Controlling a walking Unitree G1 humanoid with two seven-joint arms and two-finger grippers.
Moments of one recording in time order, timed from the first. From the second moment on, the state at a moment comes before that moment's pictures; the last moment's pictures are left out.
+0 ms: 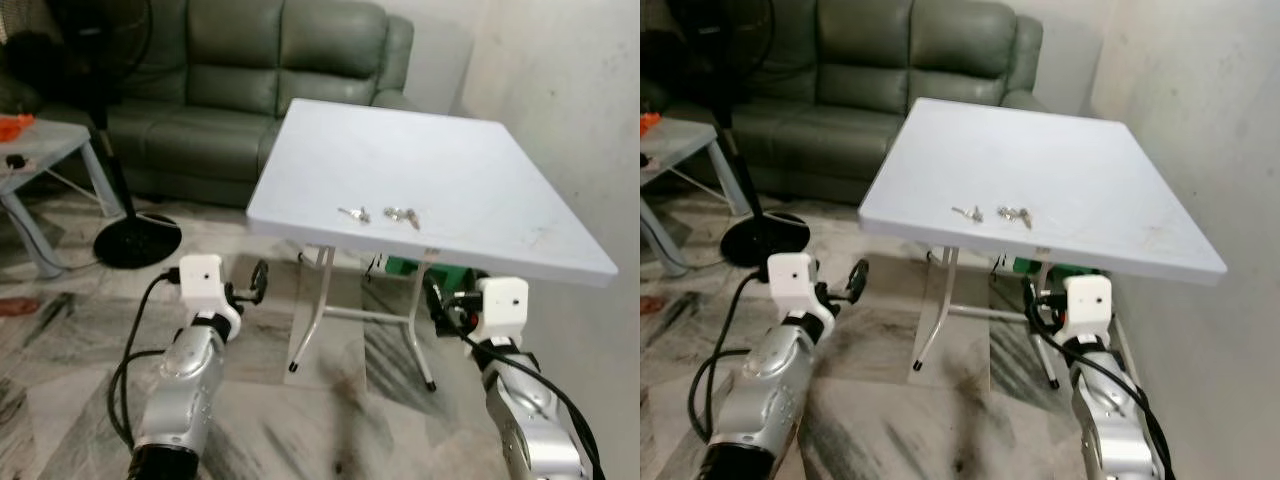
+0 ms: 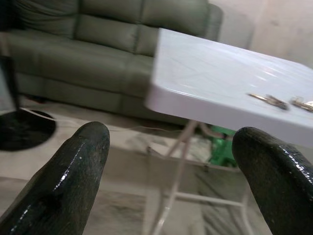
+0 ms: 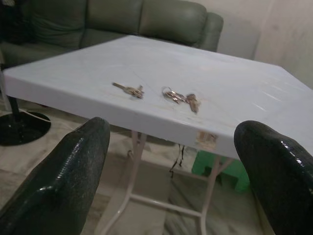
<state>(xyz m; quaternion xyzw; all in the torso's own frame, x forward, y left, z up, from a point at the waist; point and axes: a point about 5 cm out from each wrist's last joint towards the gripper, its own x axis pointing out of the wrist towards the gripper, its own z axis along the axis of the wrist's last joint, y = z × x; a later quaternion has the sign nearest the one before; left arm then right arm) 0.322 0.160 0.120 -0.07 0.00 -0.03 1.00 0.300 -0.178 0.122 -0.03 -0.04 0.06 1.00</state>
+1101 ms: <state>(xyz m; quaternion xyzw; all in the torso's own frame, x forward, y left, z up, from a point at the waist) 0.321 0.141 0.117 -0.09 0.01 -0.06 0.99 0.299 -0.189 0.121 -0.04 -0.03 0.04 1.00</state>
